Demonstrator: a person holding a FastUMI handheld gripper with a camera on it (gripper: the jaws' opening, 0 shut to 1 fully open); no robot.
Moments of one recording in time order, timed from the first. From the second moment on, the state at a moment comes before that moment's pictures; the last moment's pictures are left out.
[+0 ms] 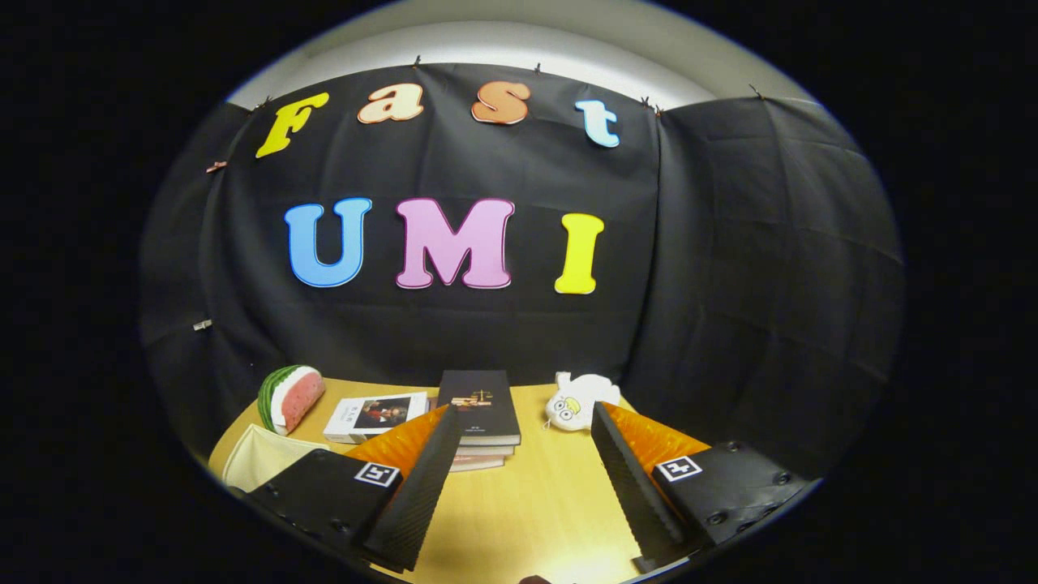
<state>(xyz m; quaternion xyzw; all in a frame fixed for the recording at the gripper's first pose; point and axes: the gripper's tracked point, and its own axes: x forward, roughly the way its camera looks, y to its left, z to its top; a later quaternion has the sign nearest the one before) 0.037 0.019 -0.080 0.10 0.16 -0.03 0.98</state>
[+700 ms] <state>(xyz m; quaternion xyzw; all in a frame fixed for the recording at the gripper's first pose) 0.002 0.023 -0.041 0.10 0.11 -0.02 0.99</state>
